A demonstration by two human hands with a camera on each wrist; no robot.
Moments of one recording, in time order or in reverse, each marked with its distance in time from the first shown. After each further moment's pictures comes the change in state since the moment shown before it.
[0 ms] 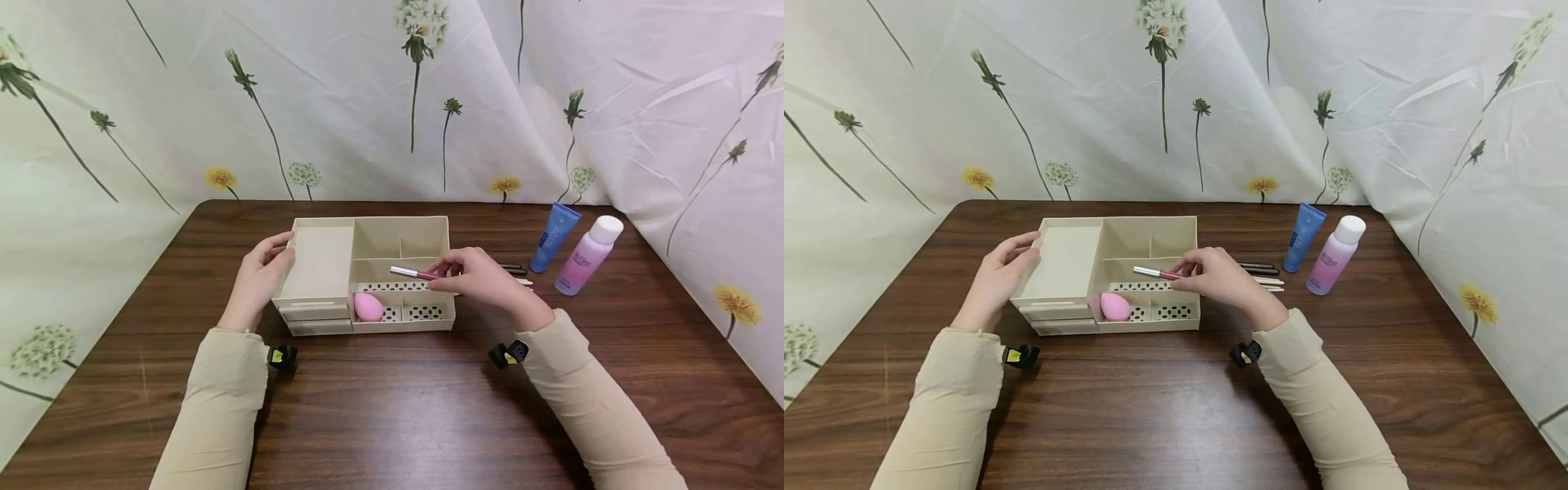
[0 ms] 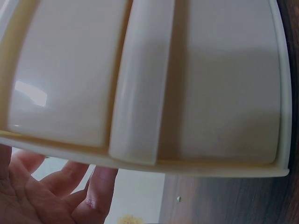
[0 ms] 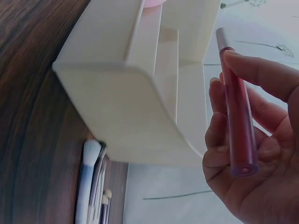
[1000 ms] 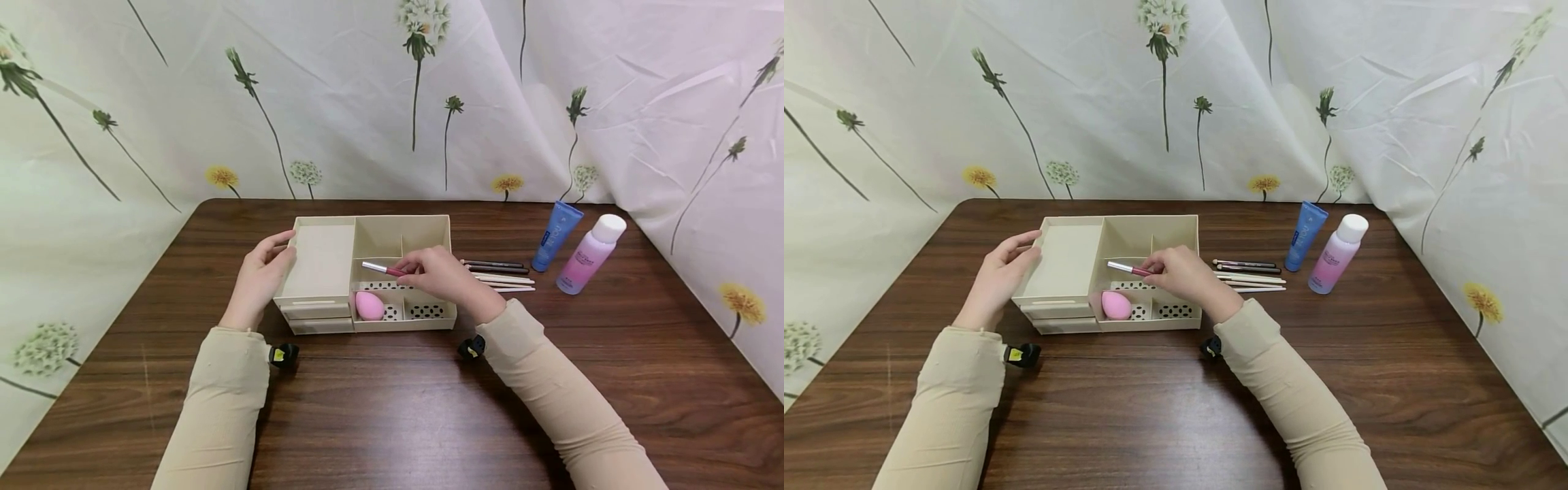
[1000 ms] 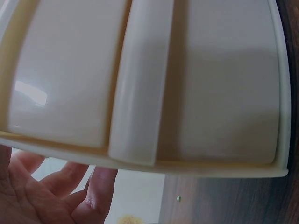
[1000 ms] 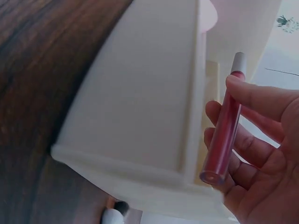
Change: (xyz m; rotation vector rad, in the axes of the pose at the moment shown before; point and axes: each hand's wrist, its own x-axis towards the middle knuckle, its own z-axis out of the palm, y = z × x) left_hand -0.001 0.002 0.001 0.008 0.005 -0.013; right_hand 0.041 -0.009 0.041 -0.184 -0.006 -0.096
